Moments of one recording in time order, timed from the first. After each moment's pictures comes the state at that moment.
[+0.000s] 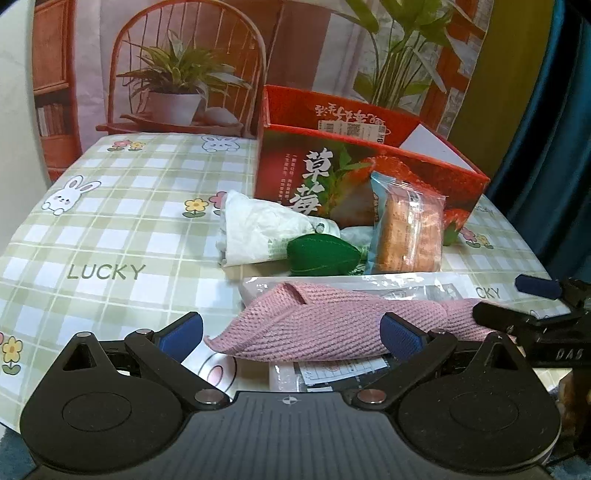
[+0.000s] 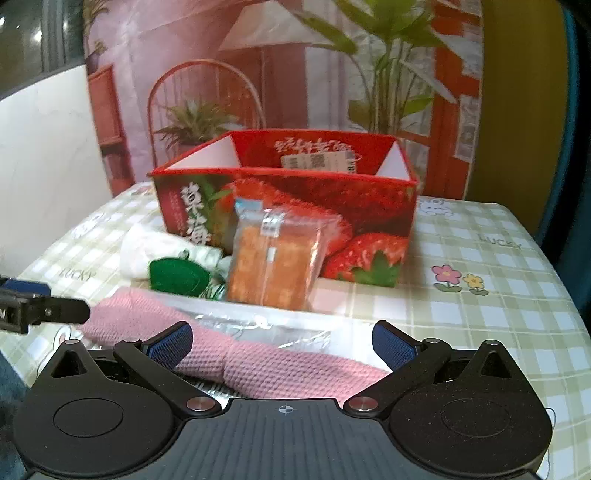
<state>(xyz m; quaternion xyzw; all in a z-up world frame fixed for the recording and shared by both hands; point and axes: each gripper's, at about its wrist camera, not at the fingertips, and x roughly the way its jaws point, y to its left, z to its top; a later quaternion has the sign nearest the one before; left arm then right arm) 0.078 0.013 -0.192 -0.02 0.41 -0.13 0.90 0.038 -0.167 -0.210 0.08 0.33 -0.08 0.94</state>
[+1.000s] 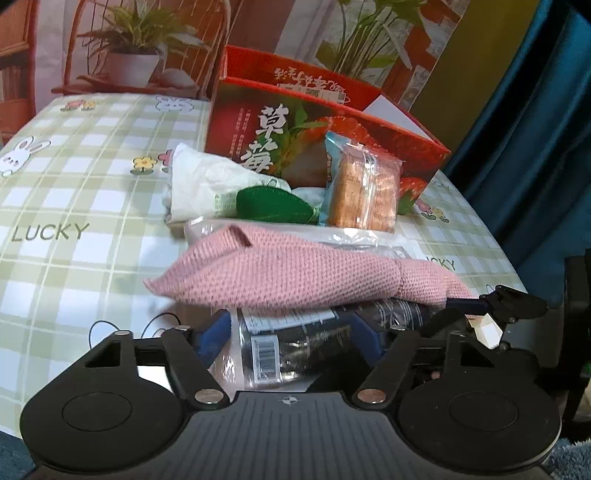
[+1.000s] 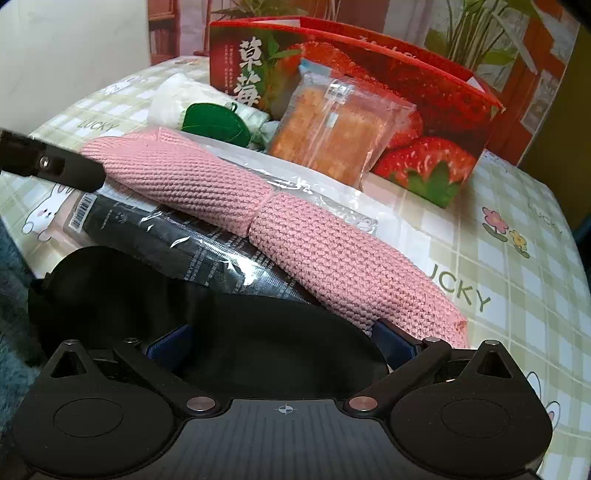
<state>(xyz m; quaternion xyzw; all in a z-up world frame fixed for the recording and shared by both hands) 0.076 0.010 -0.212 -0.06 0.46 -0.21 0.86 0.042 -0.146 -0.269 -0.01 0.46 -0.02 0.89</state>
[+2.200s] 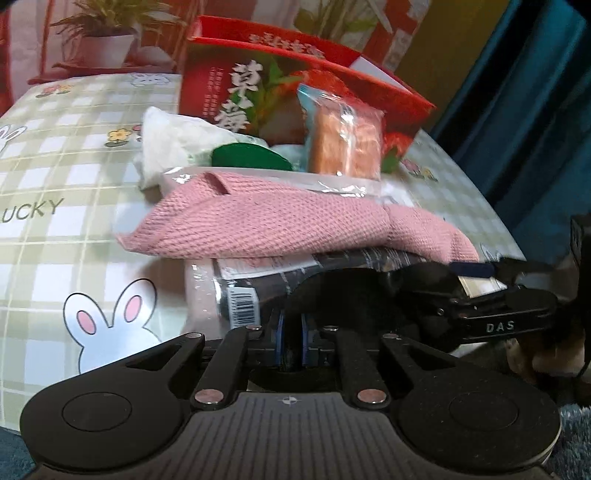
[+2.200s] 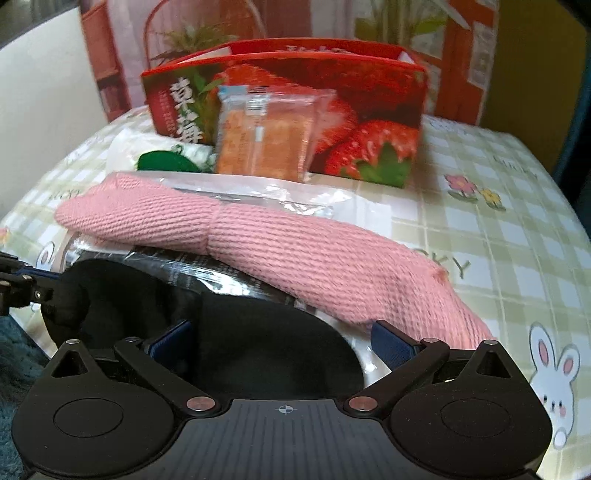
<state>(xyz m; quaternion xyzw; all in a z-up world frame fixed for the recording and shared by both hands) 0.070 -0.006 -0.234 -0.04 0.48 -0.23 0.85 0.028 -0.178 -0.264 0.11 0.43 -0.08 0.89</state>
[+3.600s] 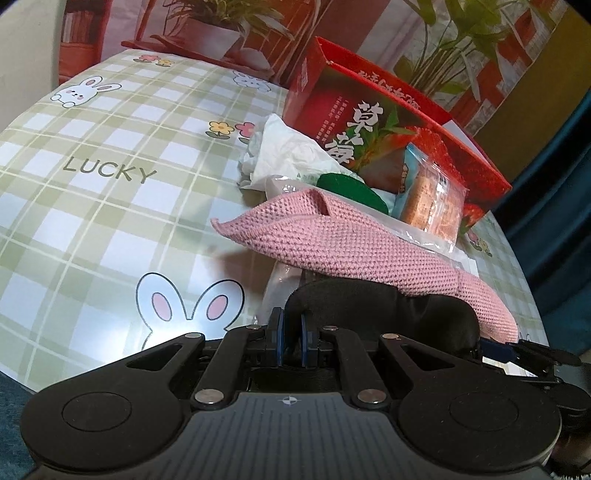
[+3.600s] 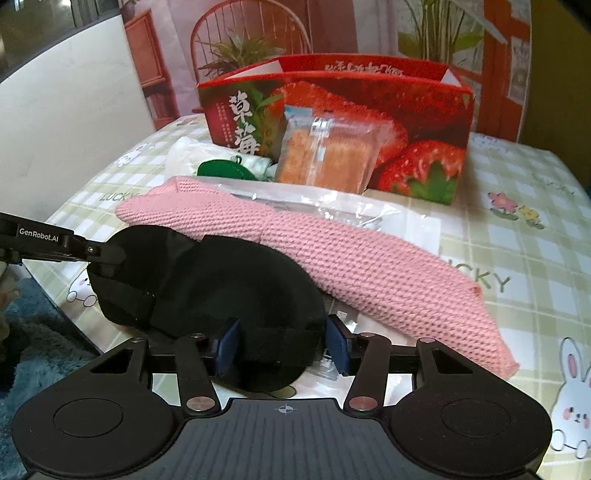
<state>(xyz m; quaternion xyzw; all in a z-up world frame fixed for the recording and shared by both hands) 0.073 0.044 -0.237 -0.14 0.47 -0.12 0.86 0.021 -0.156 -0.258 0.10 0.40 0.00 0.91</state>
